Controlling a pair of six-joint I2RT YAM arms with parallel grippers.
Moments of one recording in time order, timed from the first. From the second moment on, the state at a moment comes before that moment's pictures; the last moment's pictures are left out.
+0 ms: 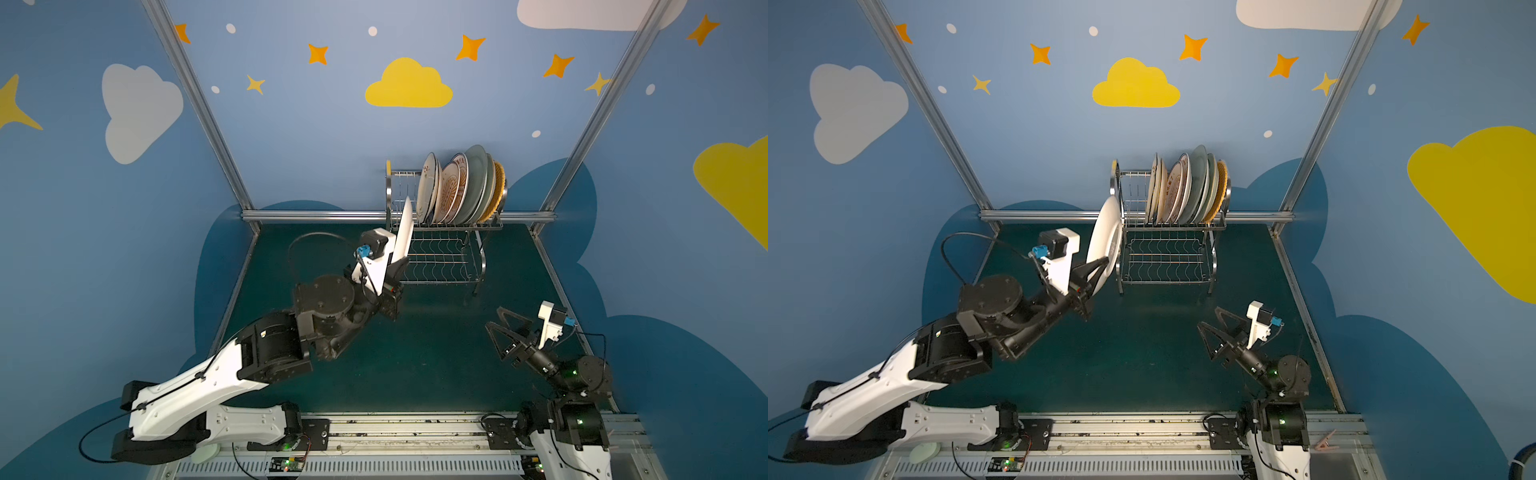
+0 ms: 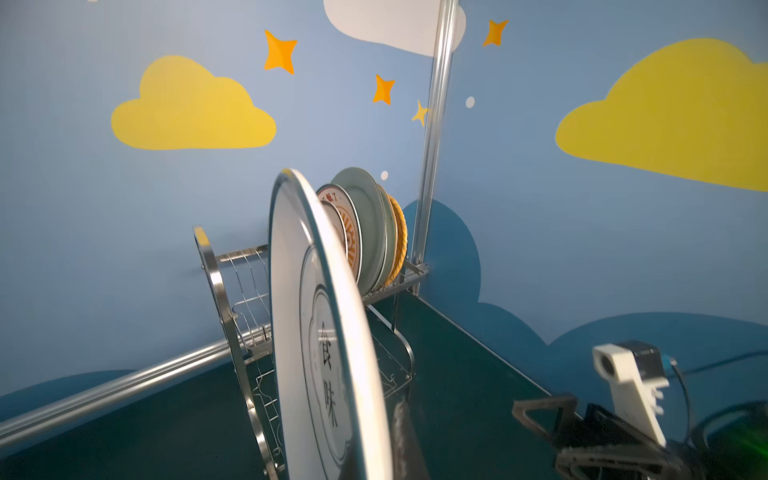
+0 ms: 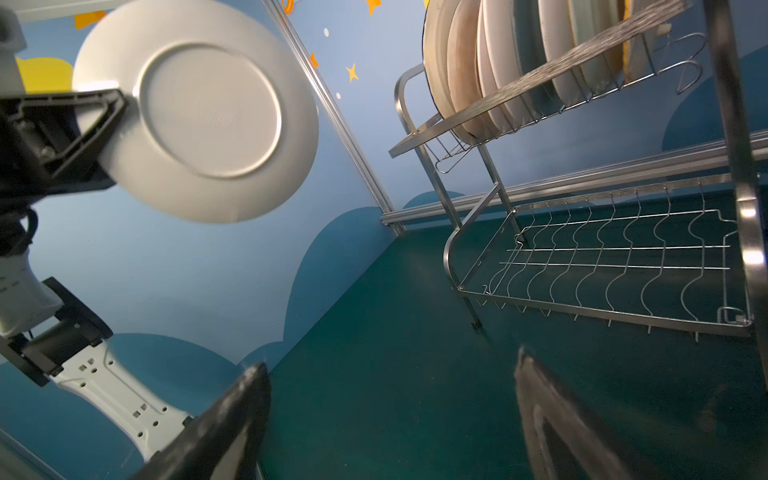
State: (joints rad) left arm -1.20 1.13 1.54 -0.47 -0.59 -0.12; right arm 0.06 0.11 0.33 -0.04 -0.75 0.64
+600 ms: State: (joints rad) left arm -0.81 1.71 2.16 -0.46 -0.32 -0.14; right arm 0.13 0.04 0.28 -0.02 -0.68 0.60
